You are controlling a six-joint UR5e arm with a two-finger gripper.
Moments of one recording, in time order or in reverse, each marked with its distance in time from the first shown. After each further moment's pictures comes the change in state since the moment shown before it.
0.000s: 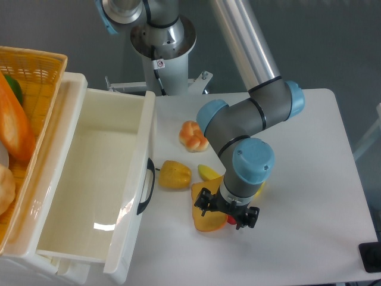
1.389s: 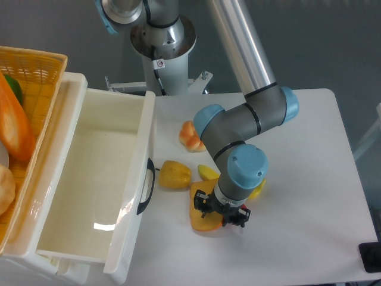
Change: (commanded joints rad) arm -0.012 0.000 -0.035 -0.002 0.002 -0.002
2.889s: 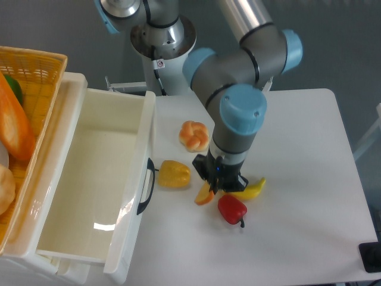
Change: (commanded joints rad) arm 0.003 0.290 -0.003 -0.238 0.061 0.247
